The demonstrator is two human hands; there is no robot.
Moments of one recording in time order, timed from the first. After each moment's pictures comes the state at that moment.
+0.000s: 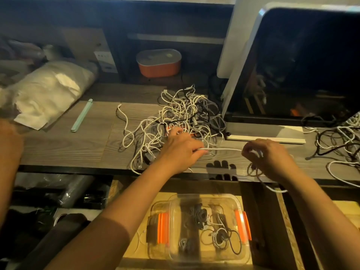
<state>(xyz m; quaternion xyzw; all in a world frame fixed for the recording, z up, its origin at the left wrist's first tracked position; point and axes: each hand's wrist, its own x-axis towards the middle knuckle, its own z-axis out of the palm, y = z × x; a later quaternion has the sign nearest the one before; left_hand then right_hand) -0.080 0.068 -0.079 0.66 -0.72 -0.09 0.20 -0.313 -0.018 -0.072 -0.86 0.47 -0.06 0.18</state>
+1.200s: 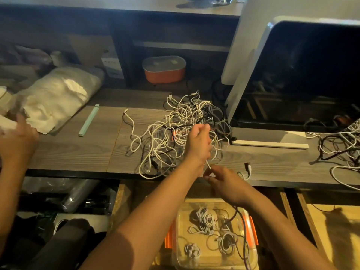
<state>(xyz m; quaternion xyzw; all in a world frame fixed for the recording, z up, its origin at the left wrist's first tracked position) -0.112 0.049 -0.059 0.59 -0.22 -0.50 0.60 -0.227 0.058 -0.070 -0.80 0.43 0.01 0.42</state>
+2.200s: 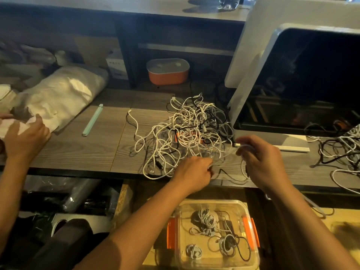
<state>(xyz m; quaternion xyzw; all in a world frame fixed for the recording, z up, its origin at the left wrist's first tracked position) -0.090 0.092 -0.094 0.69 -0.68 -0.20 0.17 -0.241 0.046 -0.022 -0.75 0.52 -0.25 0.33</state>
